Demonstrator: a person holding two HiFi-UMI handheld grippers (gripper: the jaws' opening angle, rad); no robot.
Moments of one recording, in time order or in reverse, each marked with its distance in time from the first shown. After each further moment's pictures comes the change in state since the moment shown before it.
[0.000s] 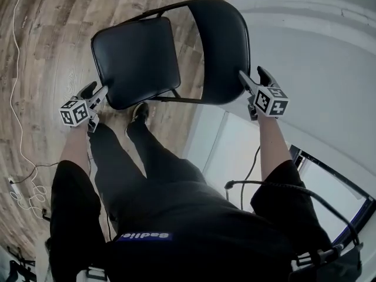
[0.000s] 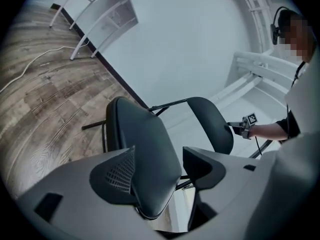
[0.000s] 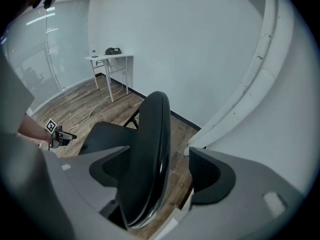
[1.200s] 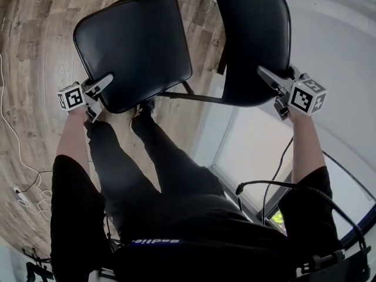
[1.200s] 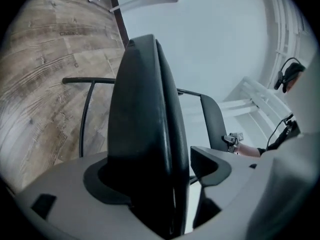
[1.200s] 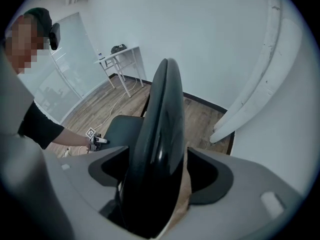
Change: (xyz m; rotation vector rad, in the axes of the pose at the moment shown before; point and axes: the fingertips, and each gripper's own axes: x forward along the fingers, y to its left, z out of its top) left arm 0.117 0.079 -0.059 -0.277 0.144 -0.251; right arm 0.082 0.017 -0.042 0.079 0.136 0.299
